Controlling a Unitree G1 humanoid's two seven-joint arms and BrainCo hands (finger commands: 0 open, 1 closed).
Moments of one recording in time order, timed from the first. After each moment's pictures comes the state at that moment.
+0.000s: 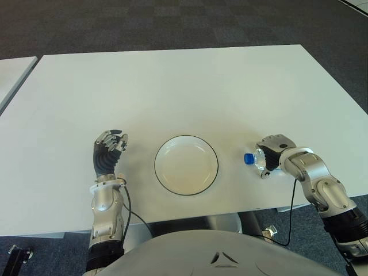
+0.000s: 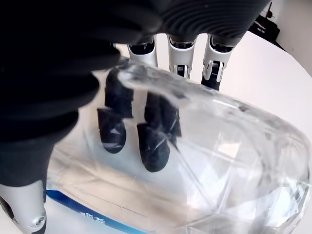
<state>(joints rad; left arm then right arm) 0.28 -0.01 0.19 0.08 -0.04 -0.37 0.09 0.01 -0.77 0.26 -0.19 -1.13 0.02 0.67</state>
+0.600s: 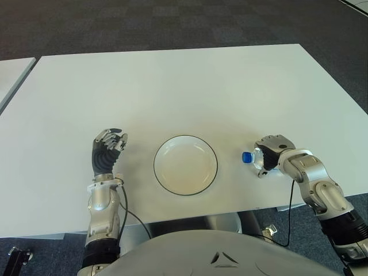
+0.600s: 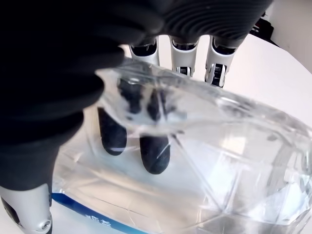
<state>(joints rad) 0.26 0.04 0.19 0.15 -0.05 -0.46 0.04 0.03 -0.75 0.26 -0.21 -1.11 0.06 0.63</state>
